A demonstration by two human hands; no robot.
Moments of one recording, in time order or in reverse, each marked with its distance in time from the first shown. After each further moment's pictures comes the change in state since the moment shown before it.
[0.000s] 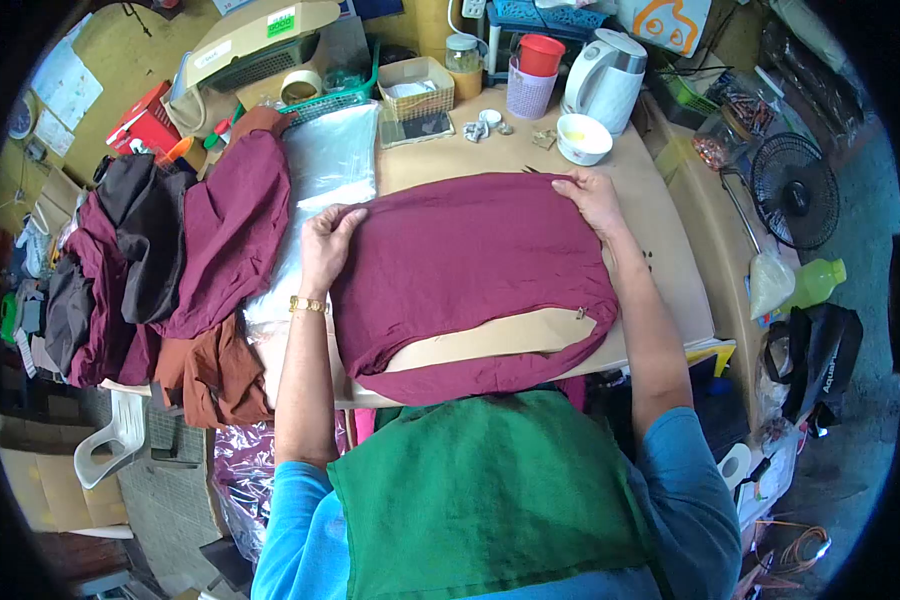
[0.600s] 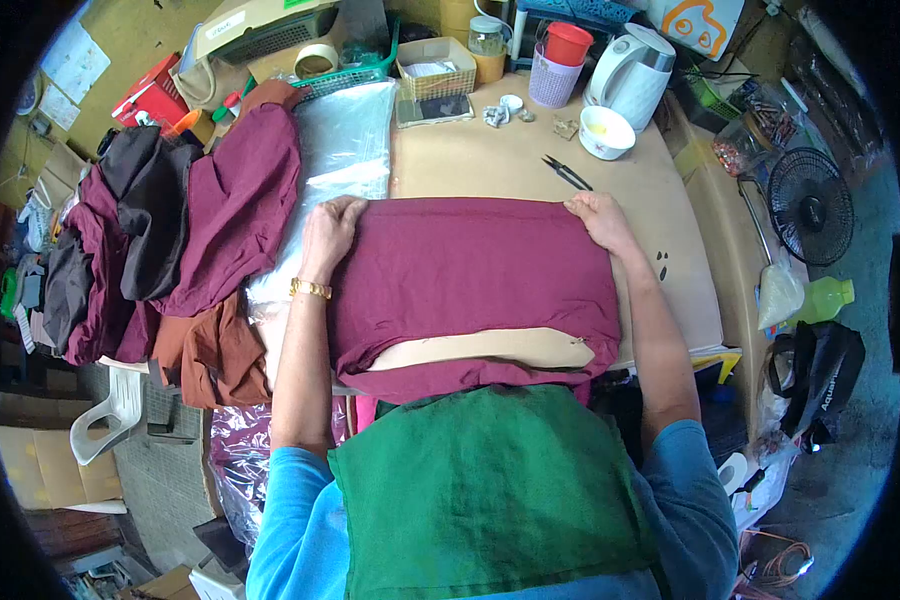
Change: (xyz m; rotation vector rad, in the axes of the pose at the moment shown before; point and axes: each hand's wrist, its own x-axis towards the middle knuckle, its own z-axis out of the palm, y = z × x) left_hand -0.003 -0.023 -0.012 0.439 -0.026 -0.012; right_hand -0.022 0.019 0.007 -0.518 -0.092 0.059
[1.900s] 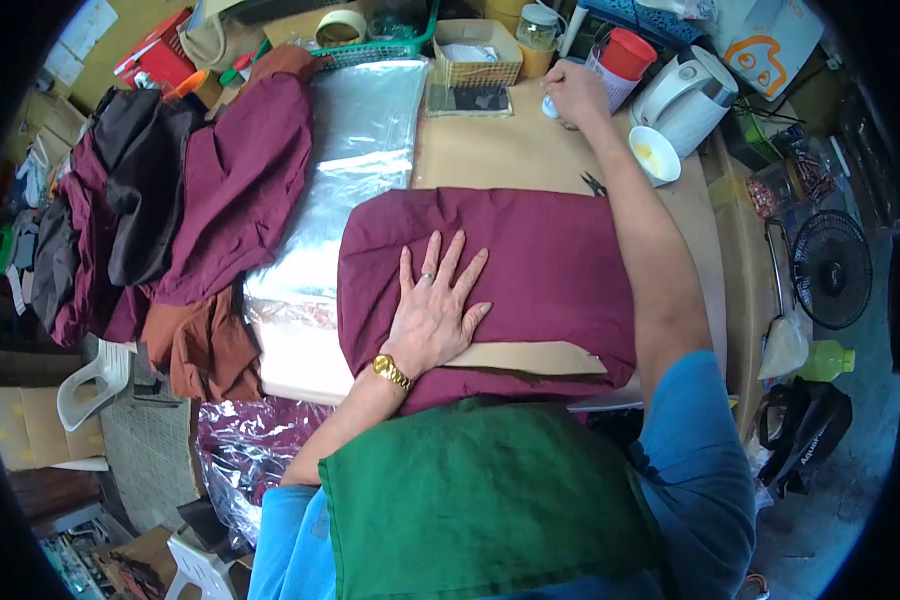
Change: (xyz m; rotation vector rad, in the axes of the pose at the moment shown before) left_hand -0.088 0.090 0.060 0.379 -0.323 0.277; right_hand 0.221 -0.097 0.033 -0.444 0.238 -0.265
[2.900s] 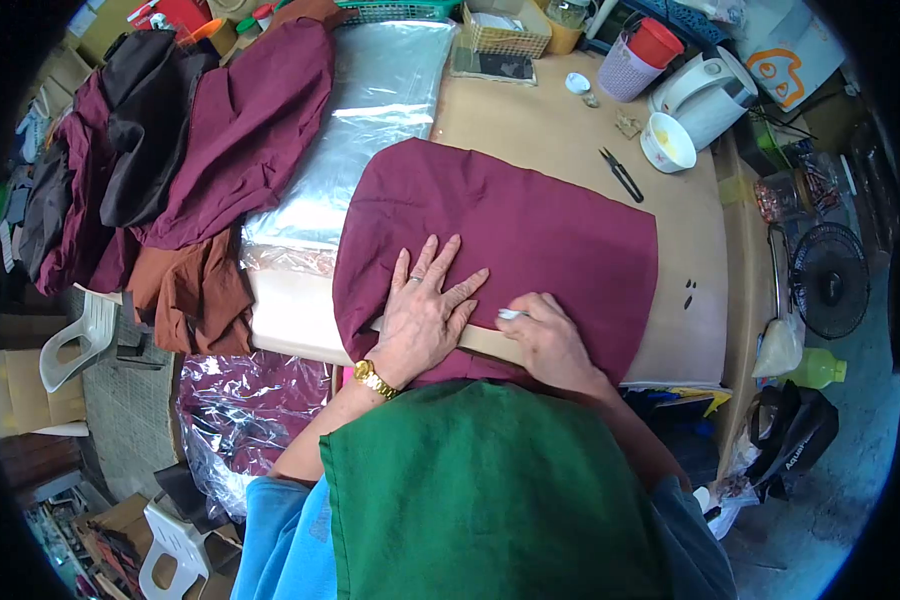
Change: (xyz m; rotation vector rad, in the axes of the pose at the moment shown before) left_hand -0.065 0.003 -0.002 -0.224 0.098 -0.053; right_hand -0.343 -0.124 -0.048 0.418 -0.339 -0.306
